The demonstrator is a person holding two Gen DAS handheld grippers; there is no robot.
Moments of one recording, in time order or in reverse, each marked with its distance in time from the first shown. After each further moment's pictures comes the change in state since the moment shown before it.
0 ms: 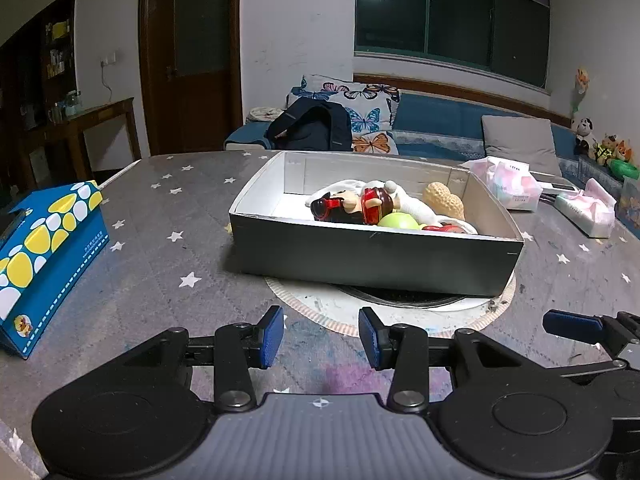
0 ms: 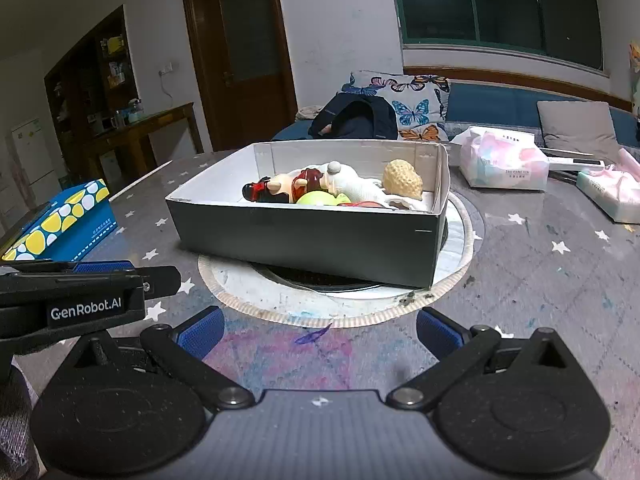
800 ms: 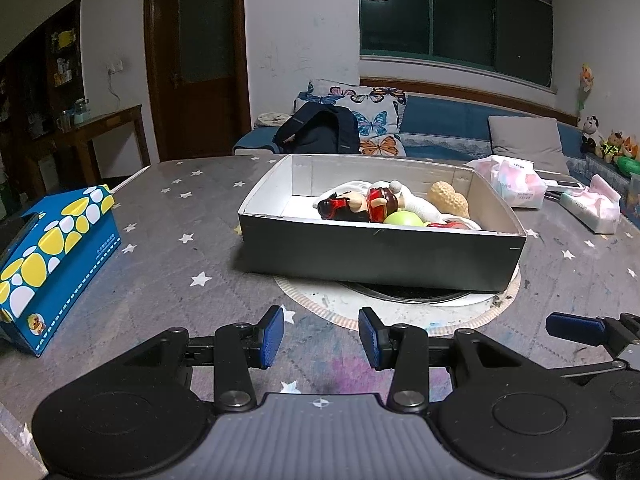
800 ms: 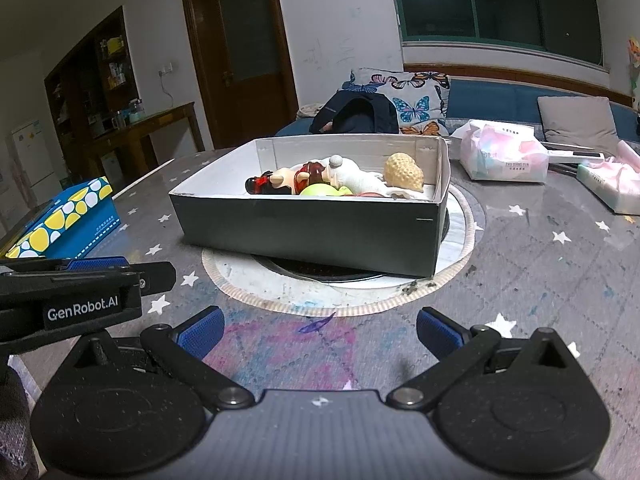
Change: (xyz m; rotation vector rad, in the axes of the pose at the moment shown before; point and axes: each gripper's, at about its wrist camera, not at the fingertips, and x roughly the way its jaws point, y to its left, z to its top) left arm -0.007 -0.003 -0.007 0.012 -0.014 0.034; right arm -0.001 0.001 -0.007 0.009 0.004 0.004
